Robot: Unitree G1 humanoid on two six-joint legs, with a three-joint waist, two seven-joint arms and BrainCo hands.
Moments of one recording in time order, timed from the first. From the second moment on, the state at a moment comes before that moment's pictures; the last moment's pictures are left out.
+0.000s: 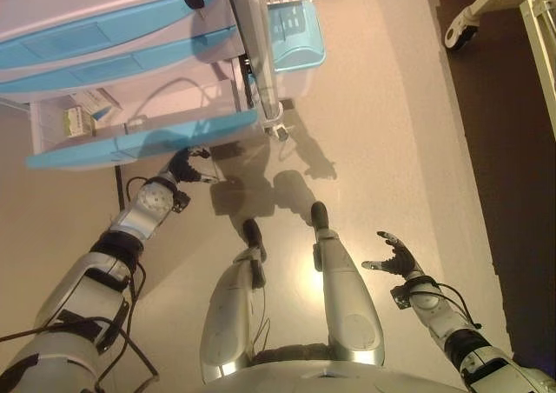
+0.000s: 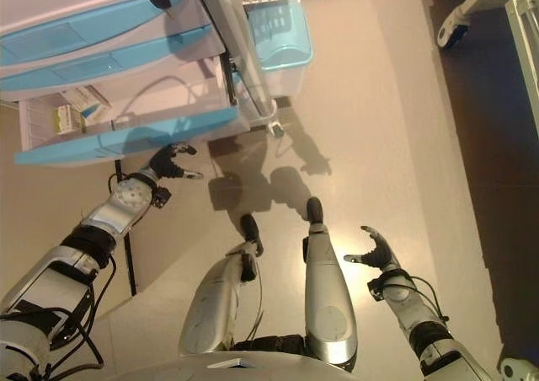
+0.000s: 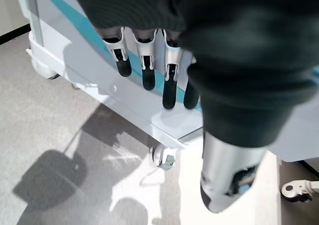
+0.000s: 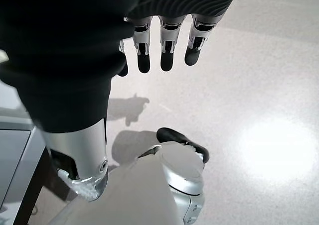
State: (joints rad) left arm -0.68 0.68 -0.49 0.79 -0.10 -0.08 0.05; right arm -0.14 -0.47 0.37 0.85 0.02 -0.26 -0.21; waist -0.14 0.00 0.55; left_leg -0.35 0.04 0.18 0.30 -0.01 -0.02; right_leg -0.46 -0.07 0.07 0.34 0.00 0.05
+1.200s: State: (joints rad) left arm -1.06 0.71 -0.46 1.16 -0.32 0.01 0.35; right arm -0.16 -0.44 0.51 0.79 0.05 -0.29 -0.23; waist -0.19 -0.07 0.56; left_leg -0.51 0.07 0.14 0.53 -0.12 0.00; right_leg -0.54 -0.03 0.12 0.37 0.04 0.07
